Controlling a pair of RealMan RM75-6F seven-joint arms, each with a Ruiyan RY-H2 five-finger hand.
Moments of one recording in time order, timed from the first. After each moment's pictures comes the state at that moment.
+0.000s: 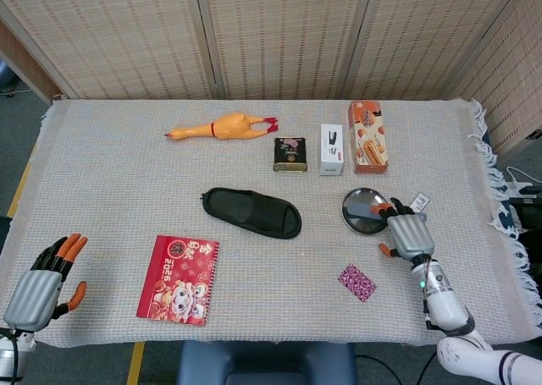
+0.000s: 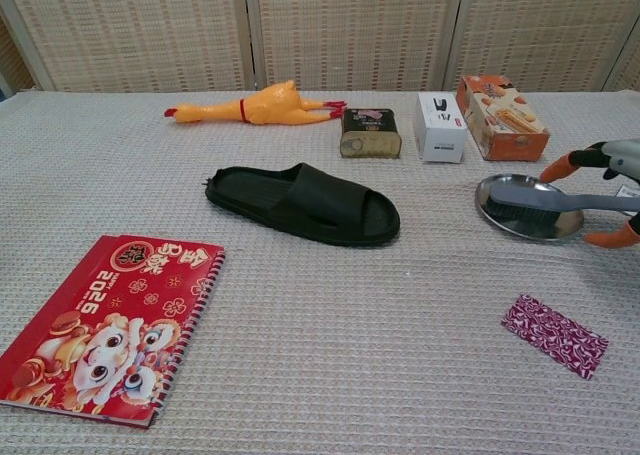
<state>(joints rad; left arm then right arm) -0.13 -1.12 0.01 -1.62 1.58 1.46 0.01 0.48 -1.43 0.18 -1.45 -1.08 0.95 -0.38</state>
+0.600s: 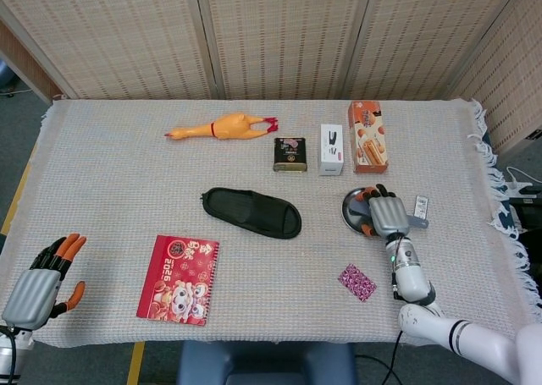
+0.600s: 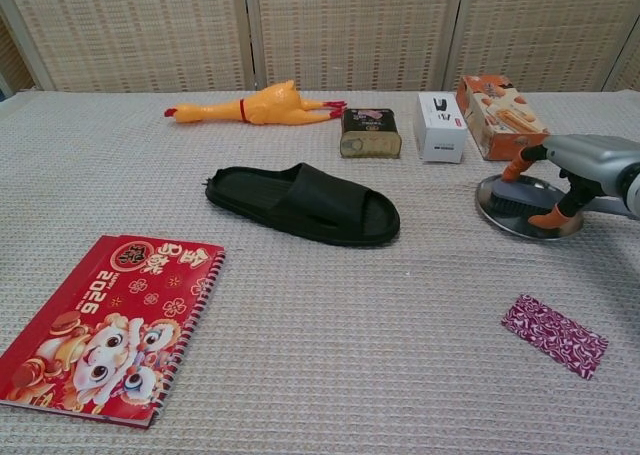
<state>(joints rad) -0.14 -1.11 0.01 -1.62 1.56 1.43 -0.01 0.61 -1.61 0.25 -1.23 -0.90 0.92 -0.45</state>
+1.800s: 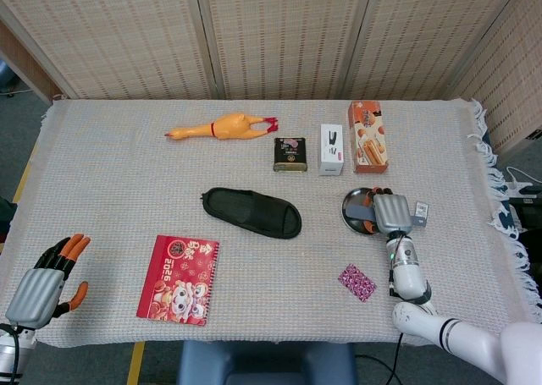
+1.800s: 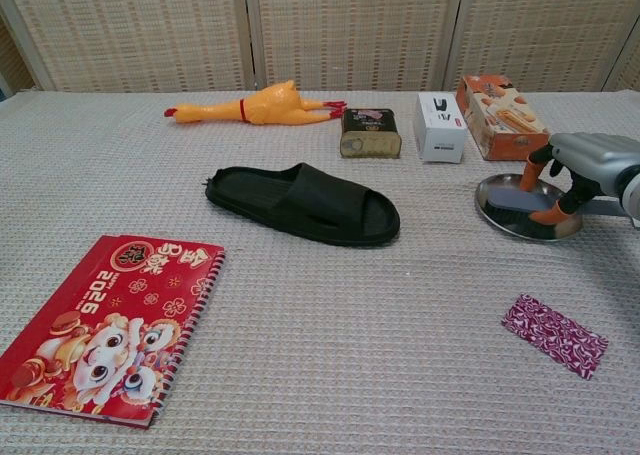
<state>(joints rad) -0.15 -1.11 0.02 -1.62 1.57 1.42 -0.01 0.63 -1.68 0.24 -1.14 -0.88 0.98 -0.45</state>
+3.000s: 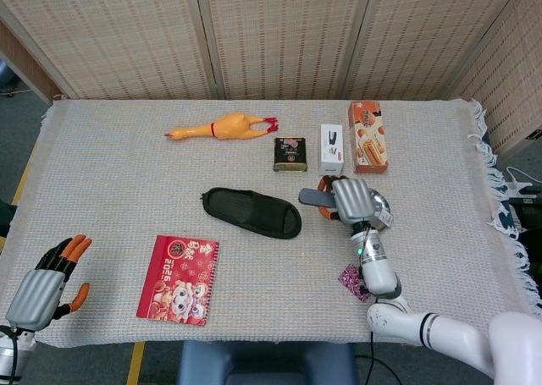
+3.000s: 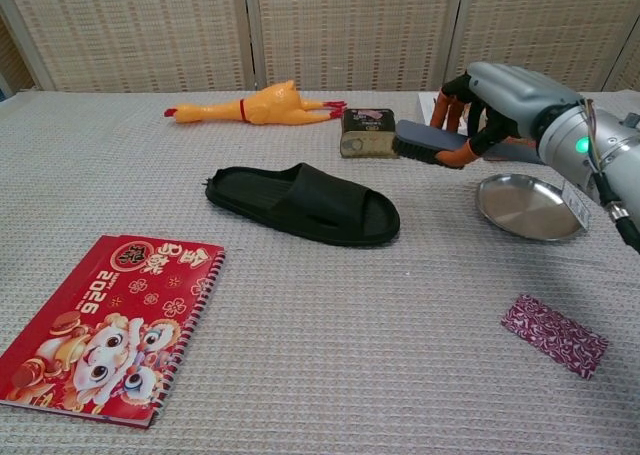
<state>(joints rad) -0.14 -1.10 0.03 -1.63 1.60 1.43 -0.03 0.72 -1.72 0.33 -1.30 -1.05 1.08 -0.39</state>
